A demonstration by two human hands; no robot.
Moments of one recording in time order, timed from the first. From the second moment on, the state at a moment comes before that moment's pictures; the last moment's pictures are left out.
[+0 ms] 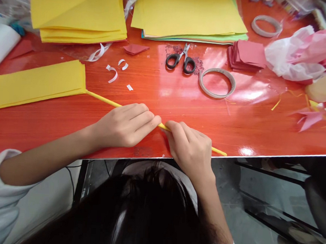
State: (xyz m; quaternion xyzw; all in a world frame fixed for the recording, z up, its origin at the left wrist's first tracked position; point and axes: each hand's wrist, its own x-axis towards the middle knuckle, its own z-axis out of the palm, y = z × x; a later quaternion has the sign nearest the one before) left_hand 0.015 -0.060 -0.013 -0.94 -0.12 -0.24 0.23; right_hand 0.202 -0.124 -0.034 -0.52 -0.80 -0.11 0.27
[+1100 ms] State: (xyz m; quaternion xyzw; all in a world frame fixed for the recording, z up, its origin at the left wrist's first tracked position) left_hand 0.014 -0.057 -0.013 -0.93 -0.12 -0.24 0.25; right_hand 0.200 -0.124 -0.029 -0.53 -0.81 -0.10 0.23
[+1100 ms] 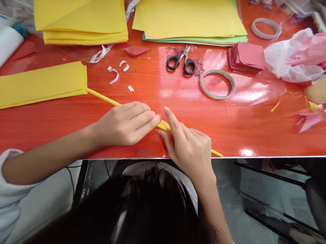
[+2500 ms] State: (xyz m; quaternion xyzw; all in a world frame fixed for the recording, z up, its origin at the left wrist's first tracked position) left_hand 0.007 -0.038 0.010 -0.86 -0.42 -0.10 -0.27; right_hand 0.200 -0.124 -0.029 -0.62 -0.74 -0.03 0.26
